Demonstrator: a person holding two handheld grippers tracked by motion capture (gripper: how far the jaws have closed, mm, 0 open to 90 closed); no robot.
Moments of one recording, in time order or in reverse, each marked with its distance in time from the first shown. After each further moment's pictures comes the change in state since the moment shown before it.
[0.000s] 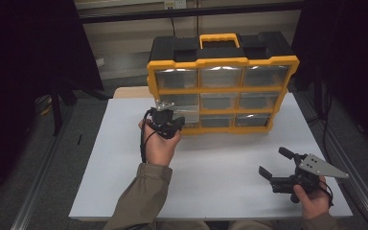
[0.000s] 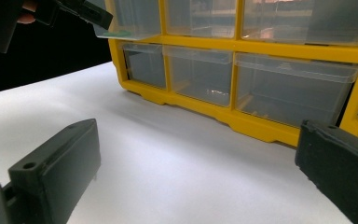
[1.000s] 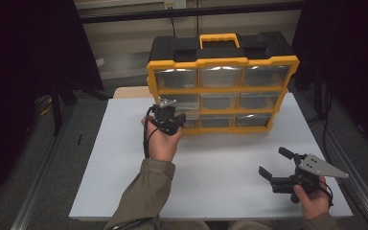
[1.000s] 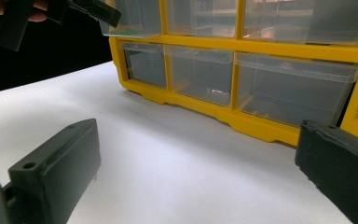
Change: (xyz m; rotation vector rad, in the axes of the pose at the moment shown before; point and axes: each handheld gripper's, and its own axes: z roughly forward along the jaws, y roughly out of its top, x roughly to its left) left arm -0.001 0.007 0.009 -0.011 0.025 -0.004; right arm 0.000 0.000 0.000 0.000 0.003 0.000
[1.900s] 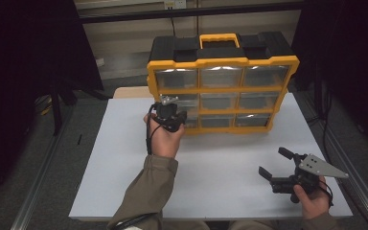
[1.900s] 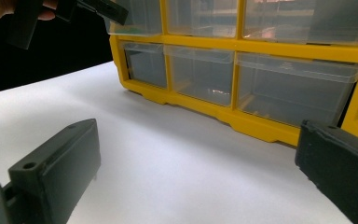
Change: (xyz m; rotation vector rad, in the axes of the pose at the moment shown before) left arm -0.002 0.006 0.007 -0.005 0.019 0.007; right arm 0.000 0.000 0.000 -0.001 0.001 -0.001
